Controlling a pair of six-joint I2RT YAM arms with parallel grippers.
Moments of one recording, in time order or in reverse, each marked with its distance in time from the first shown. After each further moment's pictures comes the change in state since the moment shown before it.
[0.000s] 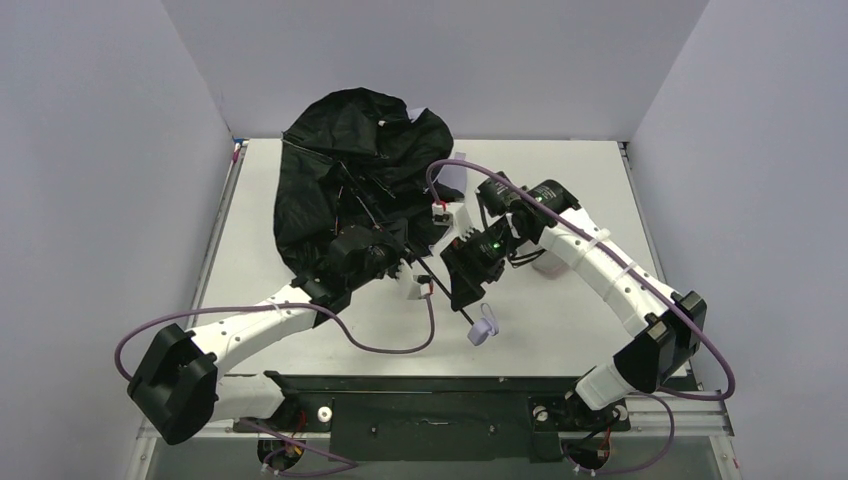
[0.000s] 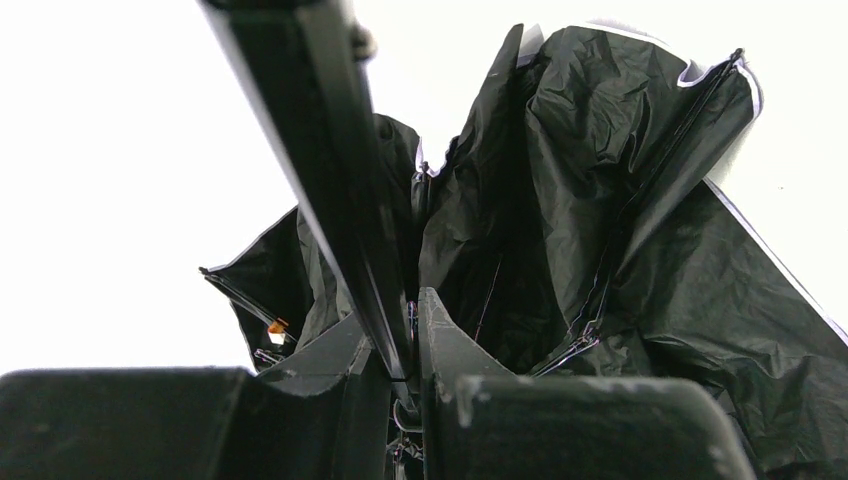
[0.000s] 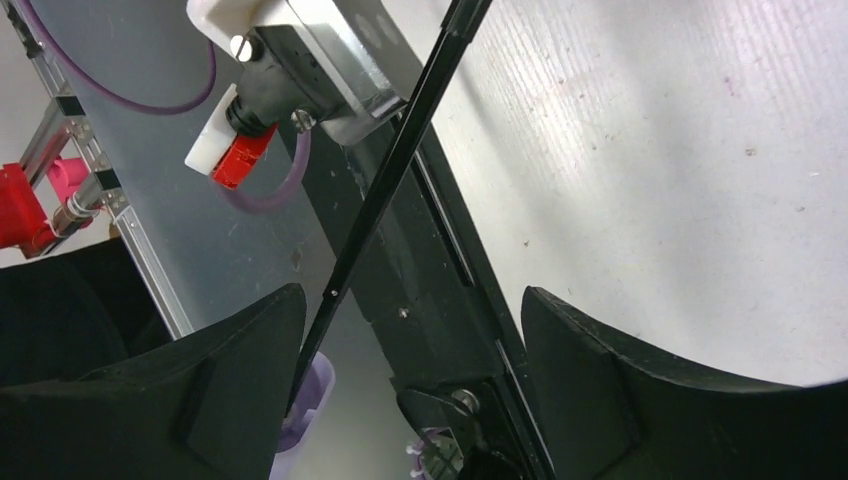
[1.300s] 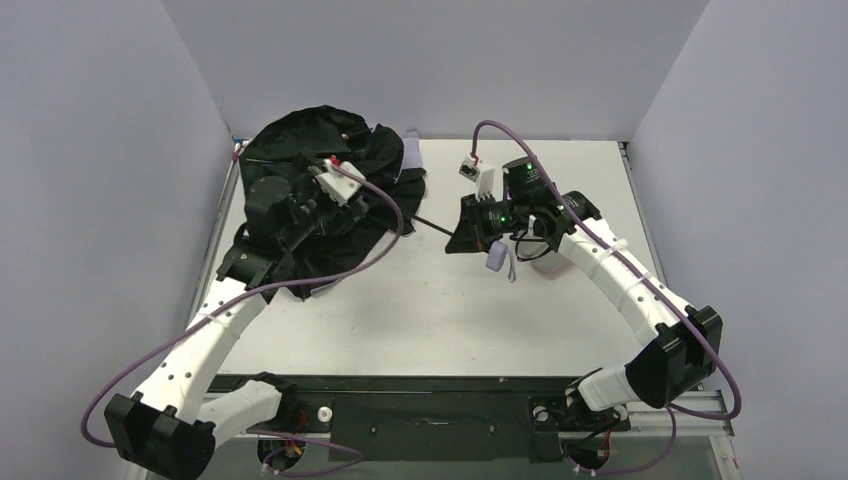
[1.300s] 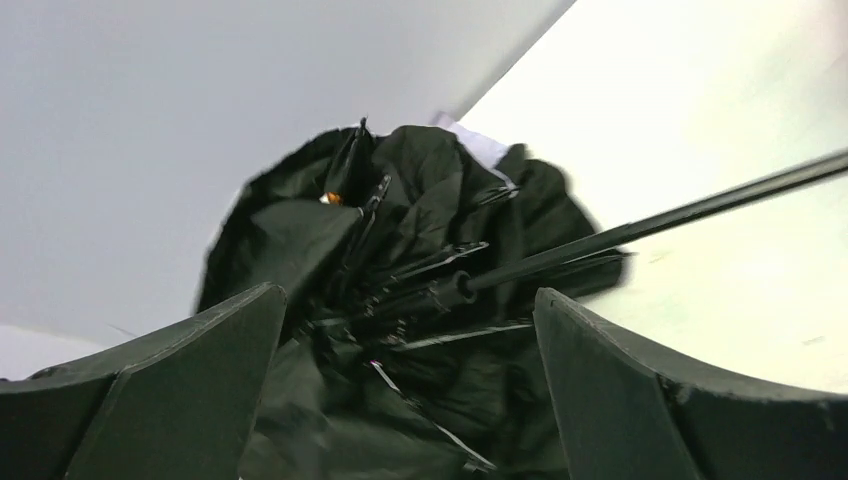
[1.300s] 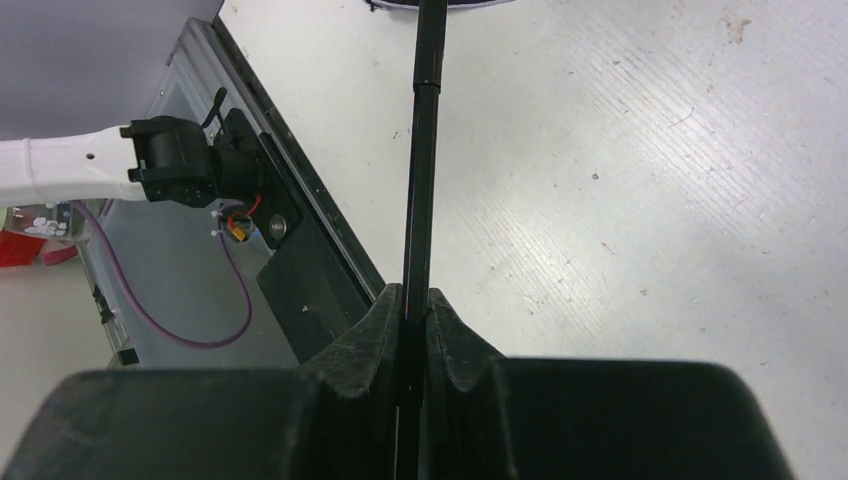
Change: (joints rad) left arm 0.308 -0.157 0.297 -0.286 0.053 -0.902; right arm -0.127 -0.097 -0.180 0.570 -0.008 0.391
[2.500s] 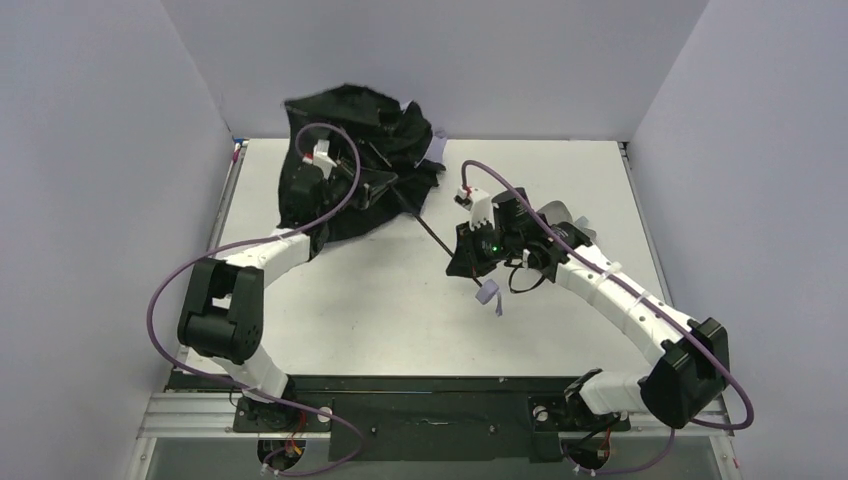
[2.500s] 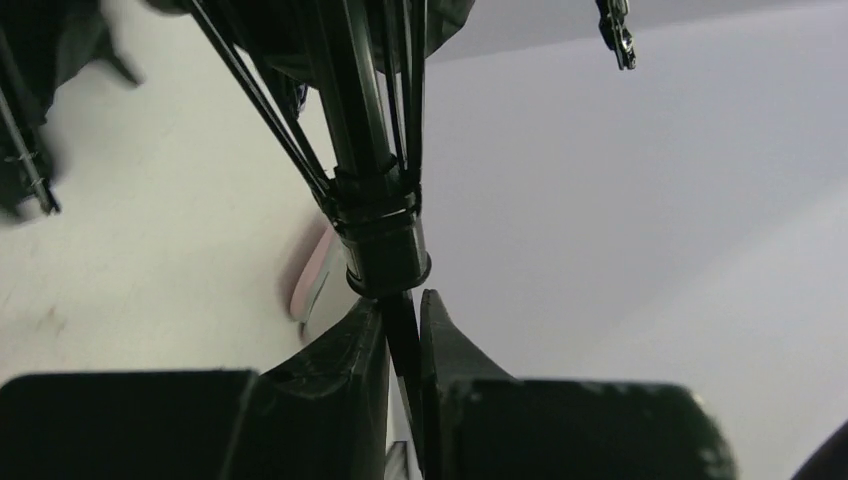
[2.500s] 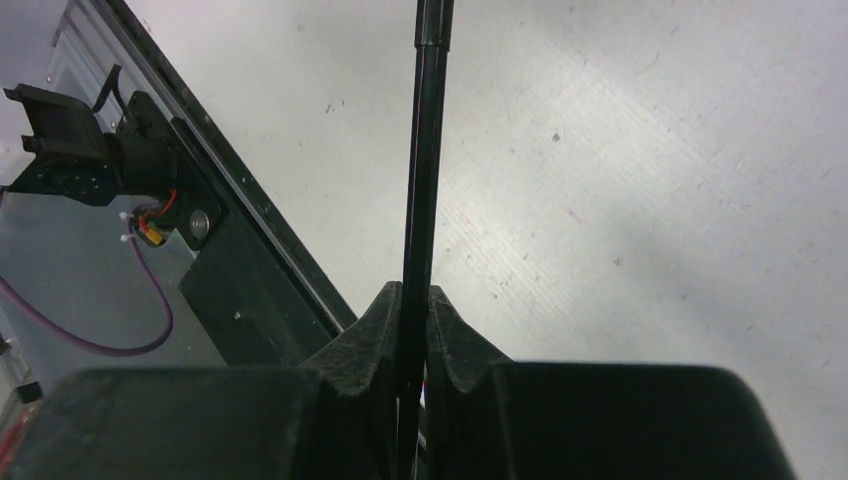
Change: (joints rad) left arm 0.170 0.578 -0.101 0.677 0.330 -2.039; right arm 0.092 -0.091 -0.230 0.116 0.202 0.027
